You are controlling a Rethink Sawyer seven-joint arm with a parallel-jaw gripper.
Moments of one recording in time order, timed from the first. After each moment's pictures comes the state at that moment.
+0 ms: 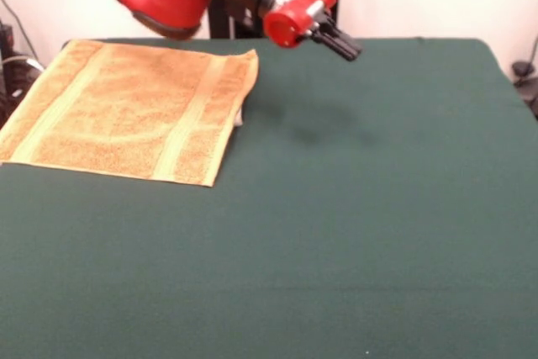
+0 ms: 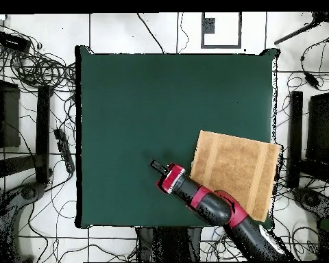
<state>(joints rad) -1.52 0.28 0.97 2.08 -0.79 0.28 0.45</state>
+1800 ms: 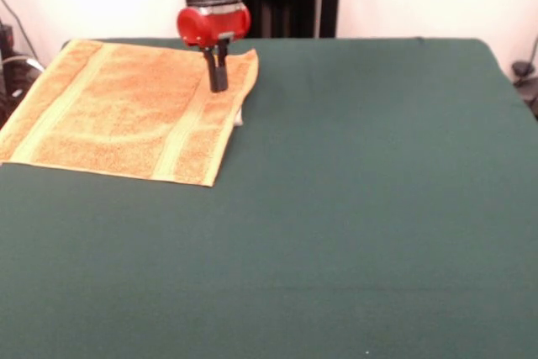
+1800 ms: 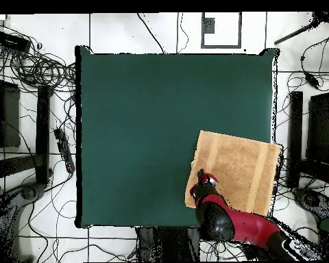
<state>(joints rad) -0.76 -0.52 0.18 2.12 -0.51 -0.29 0.62</state>
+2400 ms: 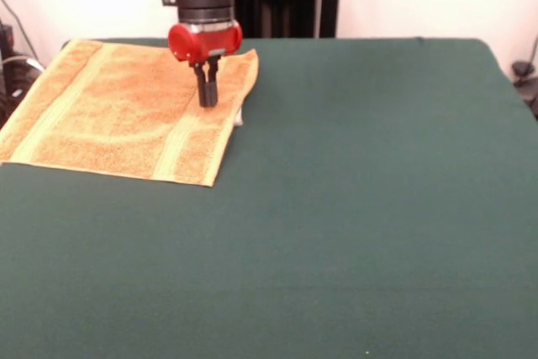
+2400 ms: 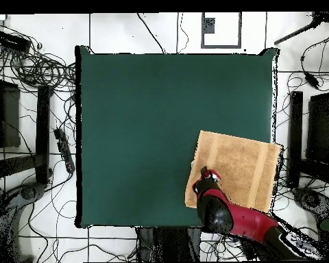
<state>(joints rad) -0.71 -0.46 0.13 2.05 -0.44 -0.29 0.62</state>
